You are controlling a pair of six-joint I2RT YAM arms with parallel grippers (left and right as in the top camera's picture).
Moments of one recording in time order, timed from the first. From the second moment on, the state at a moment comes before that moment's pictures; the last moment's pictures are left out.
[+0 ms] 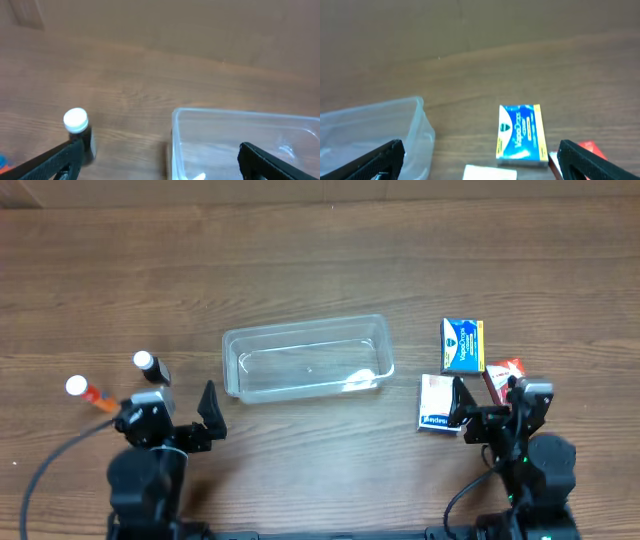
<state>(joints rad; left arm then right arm) 0.00 0.35 0.46 -0.44 -0.02 -0.19 0.05 0.34 0.36 -0.32 -0.06 0.20</state>
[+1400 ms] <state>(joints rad) 0.26 1.81 1.44 -1.16 -0.09 -0.26 -0.05 1.14 1.01 -0.95 -0.06 0.28</state>
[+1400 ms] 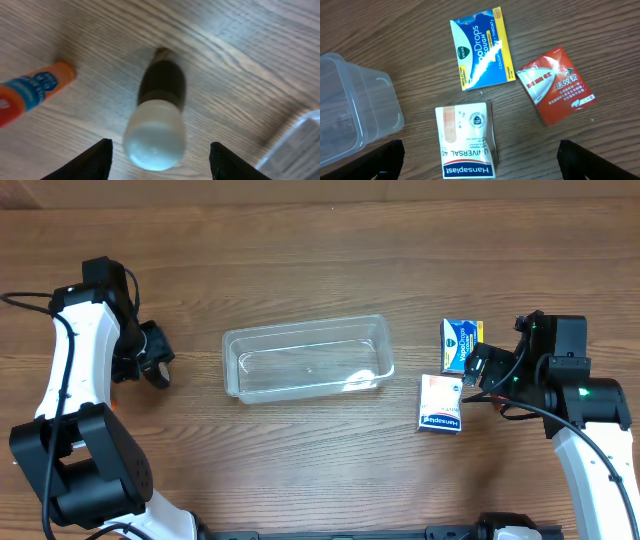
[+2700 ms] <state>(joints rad) -0.01 1.65 1.65 -1.31 -0.06 -0.29 -0.05 1.14 1.01 -0.95 -0.06 0.28</state>
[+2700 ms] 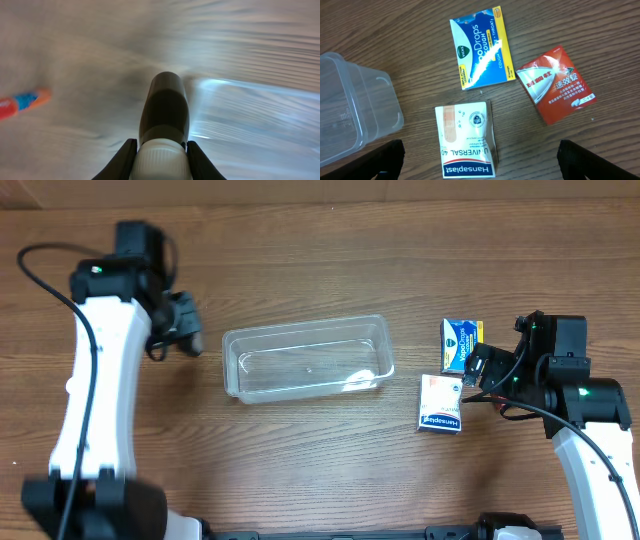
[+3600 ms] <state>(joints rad) -0.23 1.88 1.56 -1.13 -0.18 -0.34 -0.05 1.14 1.01 -0.95 -0.07 0.28</state>
